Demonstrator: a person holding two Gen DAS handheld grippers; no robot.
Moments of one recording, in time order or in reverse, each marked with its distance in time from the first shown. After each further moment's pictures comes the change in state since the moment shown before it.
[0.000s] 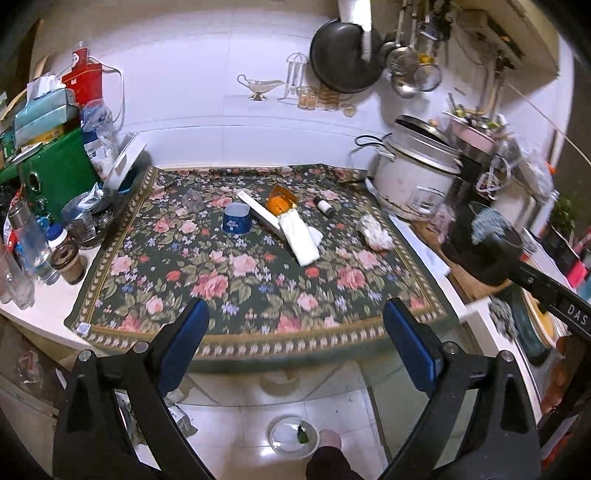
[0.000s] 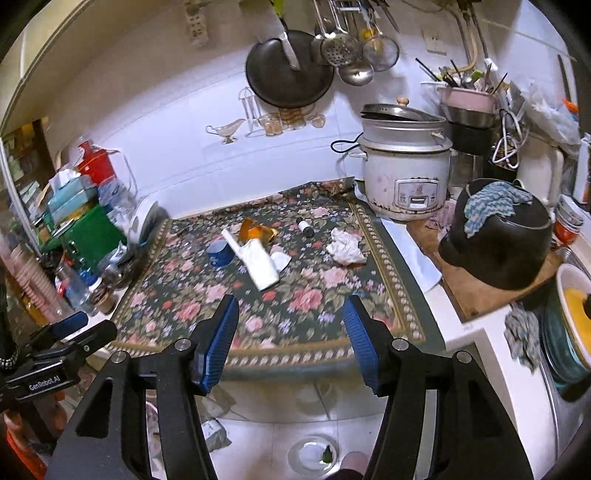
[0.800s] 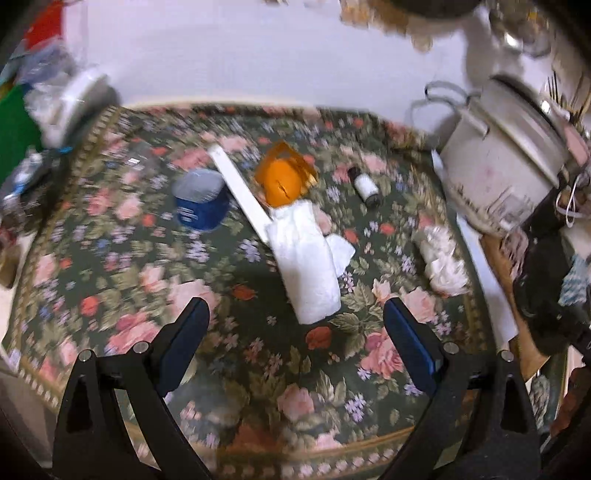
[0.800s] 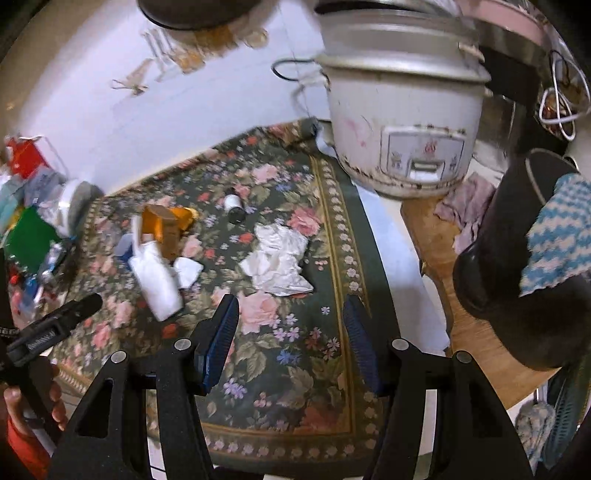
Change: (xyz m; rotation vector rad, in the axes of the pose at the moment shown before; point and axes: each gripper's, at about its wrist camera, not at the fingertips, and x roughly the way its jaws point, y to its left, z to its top) left arm 0.260 -0.010 0.076 -0.126 0.273 0.077; right arm 0.187 -0.115 0.069 0.062 0.298 -0.047
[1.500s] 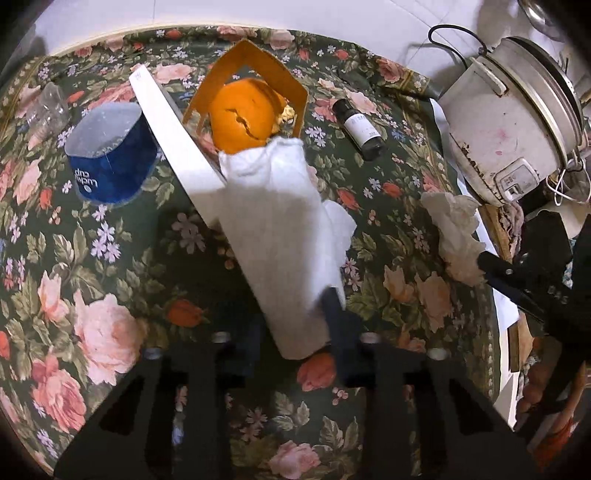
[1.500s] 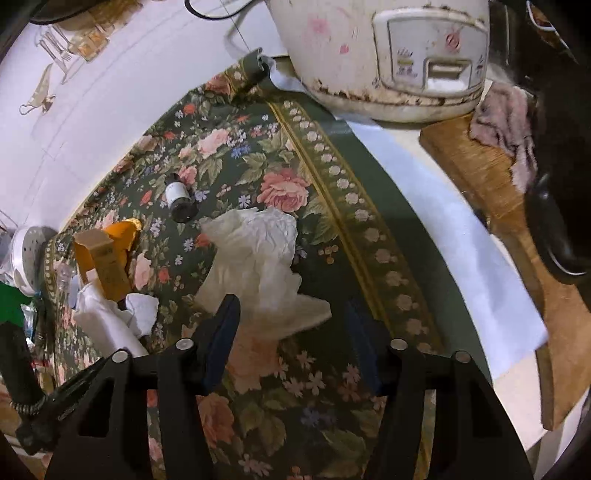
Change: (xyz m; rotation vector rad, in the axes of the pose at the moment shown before) left arm 0.100 0.012 0.009 0.016 0.202 -0.180; right arm 0.105 -0.013 0.014 0.236 0.147 -0.002
